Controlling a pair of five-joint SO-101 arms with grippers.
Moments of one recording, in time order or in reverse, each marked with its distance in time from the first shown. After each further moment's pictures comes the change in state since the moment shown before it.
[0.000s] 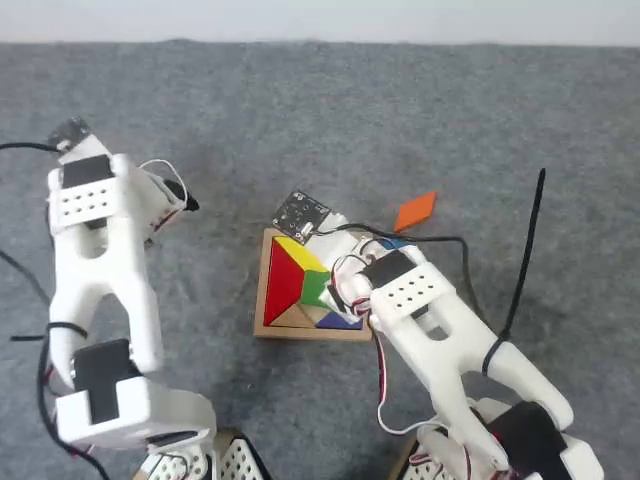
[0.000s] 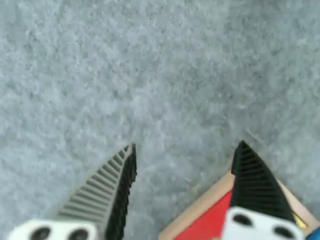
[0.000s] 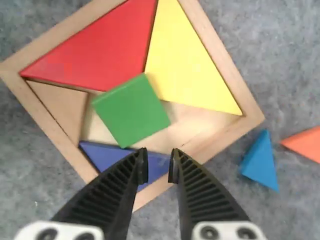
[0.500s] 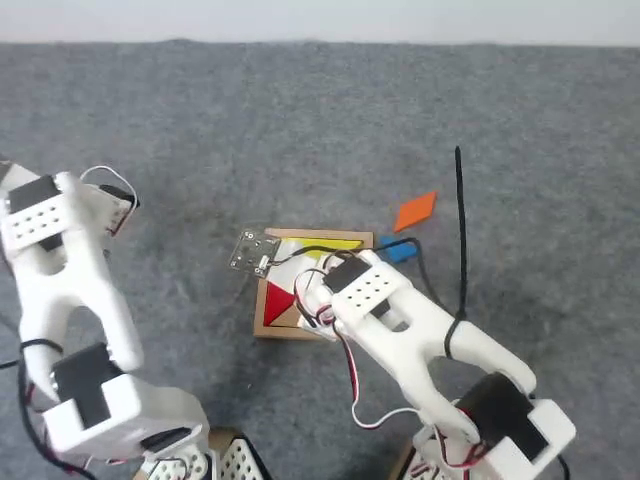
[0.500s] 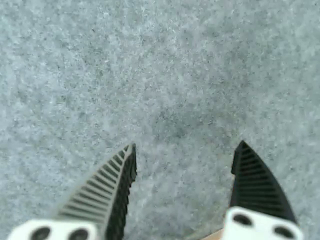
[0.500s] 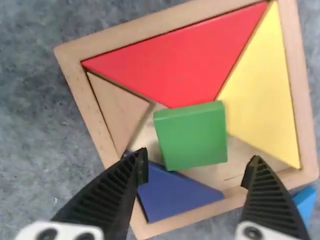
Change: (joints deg) left arm -11.9 0.1 1.8 -5.5 9.5; right arm -8.3 10.8 -4.7 0.0 8.0
